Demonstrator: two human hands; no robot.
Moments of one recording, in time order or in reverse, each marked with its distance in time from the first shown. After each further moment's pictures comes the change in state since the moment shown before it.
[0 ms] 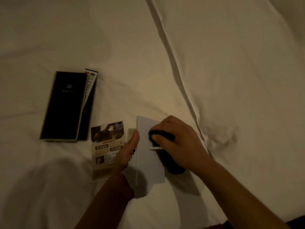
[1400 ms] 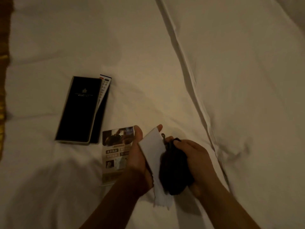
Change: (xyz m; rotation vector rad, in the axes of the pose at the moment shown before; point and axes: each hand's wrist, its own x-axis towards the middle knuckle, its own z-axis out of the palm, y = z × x) left_hand 0.010 0.002 0.020 -0.477 -0.293 -0.180; right_hand -0.016 0.001 0.025 0.857 0.186 0.777
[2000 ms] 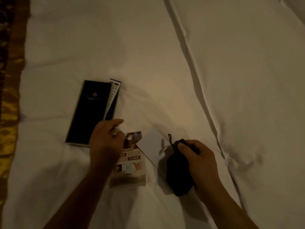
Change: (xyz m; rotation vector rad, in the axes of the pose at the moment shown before) left_hand -0.008 0.083 -0.068 1.278 0.645 0.901; right_hand 0.012 0.002 0.010 -0.229 0.067 -0.226
